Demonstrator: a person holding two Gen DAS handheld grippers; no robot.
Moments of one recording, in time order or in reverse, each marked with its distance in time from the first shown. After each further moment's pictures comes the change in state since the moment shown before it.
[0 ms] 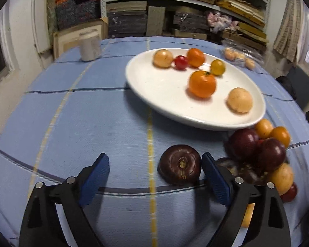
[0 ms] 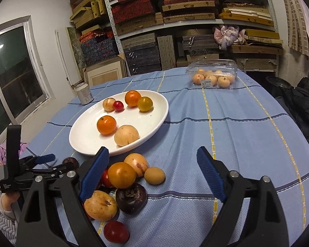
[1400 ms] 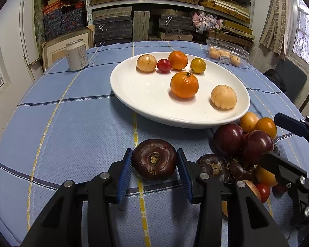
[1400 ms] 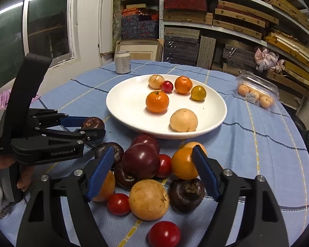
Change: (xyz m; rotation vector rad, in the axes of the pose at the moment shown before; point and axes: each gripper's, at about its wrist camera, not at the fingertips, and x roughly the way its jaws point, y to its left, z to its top) left arm -0.006 -0.010 -0.002 0.066 -0.023 -0.088; right arm 0.028 0.093 -0.028 -0.339 0.066 0.074
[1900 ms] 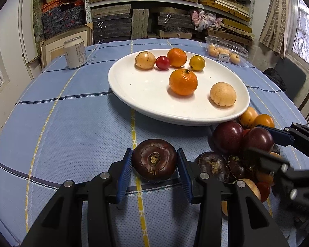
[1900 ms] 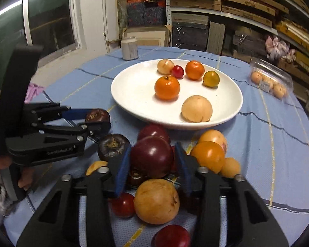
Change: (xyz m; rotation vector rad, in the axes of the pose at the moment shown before) left arm 0.004 0.001 0.000 0.000 0.014 -0.009; right arm 0.023 -0.004 0.003 0.028 0.099 0.090
